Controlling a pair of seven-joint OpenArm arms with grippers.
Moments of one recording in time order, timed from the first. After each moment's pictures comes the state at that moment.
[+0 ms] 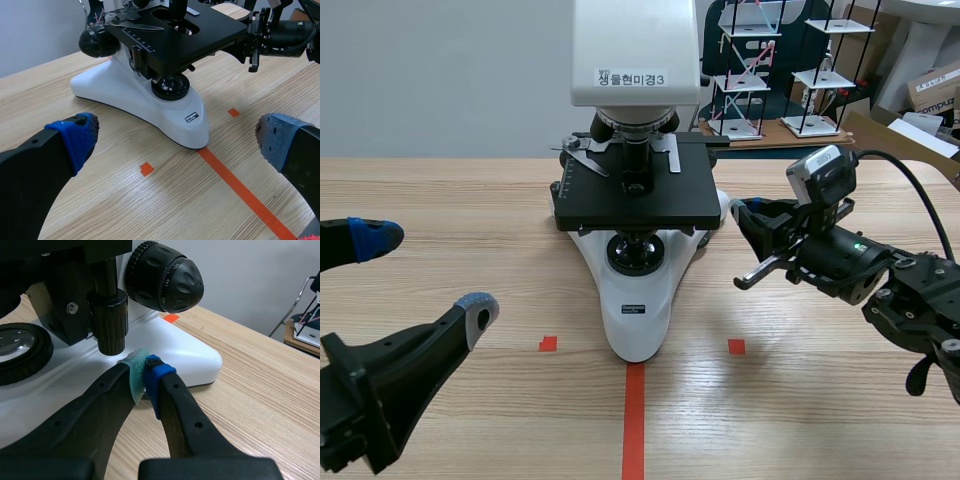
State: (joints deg) left arm 47.9 -32.3 -8.5 120.2 -21.3 -26.4 -9.6; right arm 14.9 15.4 -7.6 45.8 -11.1 32.9 38.4
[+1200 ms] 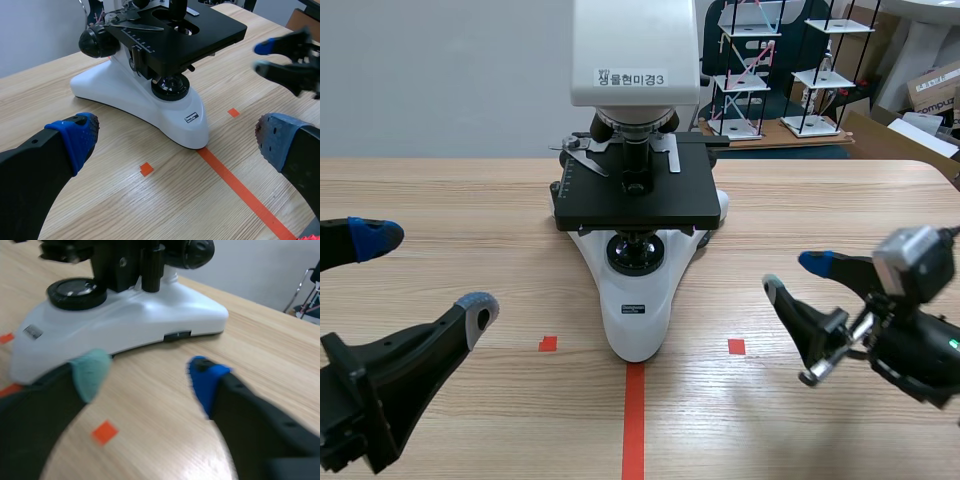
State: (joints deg) left arm 47.9 -32.3 -8.5 120.2 -21.4 -26.4 -9.6; right arm -10.2 26.0 -4.6 63.3 -4.9 32.9 47.1
